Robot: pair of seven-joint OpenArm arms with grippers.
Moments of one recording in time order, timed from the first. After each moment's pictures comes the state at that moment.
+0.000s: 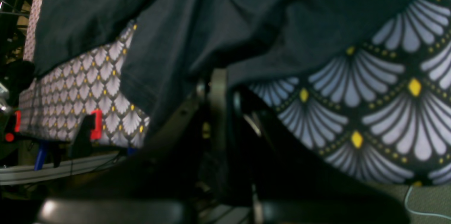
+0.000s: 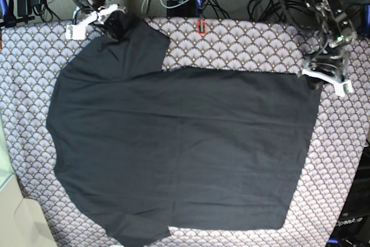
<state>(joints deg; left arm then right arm) 8.7 -7.4 -32.8 82.4 -16.0 -16.2 31.5 -36.6 12.0 3.0 90.5 43.0 19.8 -12.8</state>
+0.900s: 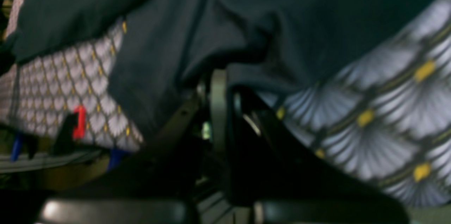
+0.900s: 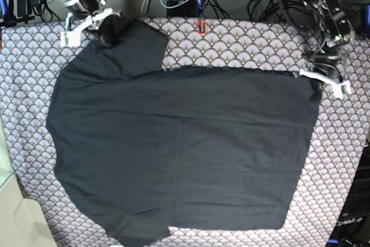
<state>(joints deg) 9.7 -6.3 -32.5 86.8 -16.1 -16.2 32.0 -36.1 14.9 3.4 96.3 41.3 18.2 -15.4</state>
